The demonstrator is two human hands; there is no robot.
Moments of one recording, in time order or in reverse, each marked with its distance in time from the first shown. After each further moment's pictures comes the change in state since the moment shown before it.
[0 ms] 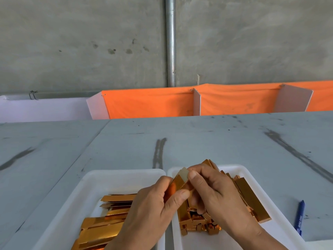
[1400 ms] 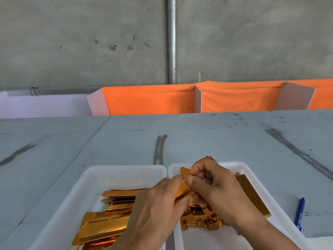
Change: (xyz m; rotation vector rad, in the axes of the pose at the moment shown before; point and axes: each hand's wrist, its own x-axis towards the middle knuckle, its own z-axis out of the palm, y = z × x) left_hand -0.002 0.007 0.011 0.432 0.066 0.088; right_hand 0.003 -0.001 -0.006 0.016 -0.013 0.121
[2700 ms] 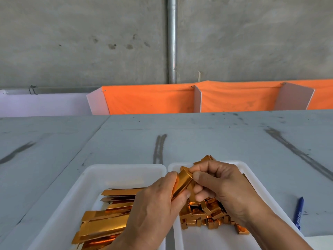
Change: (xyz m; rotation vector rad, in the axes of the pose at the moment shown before) left_hand -0.001 -0.003 0.003 -0.110 0.029 0.008; right_hand 0.004 -0.006 -0.011 0.285 -0.071 0.160
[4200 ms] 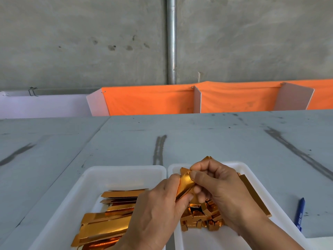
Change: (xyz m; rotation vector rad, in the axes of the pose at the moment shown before) left_hand 0.002 0.001 0.009 0.130 -0.043 0.042; right_hand 0.004 0.010 0.008 0.052 0.073 -0.083
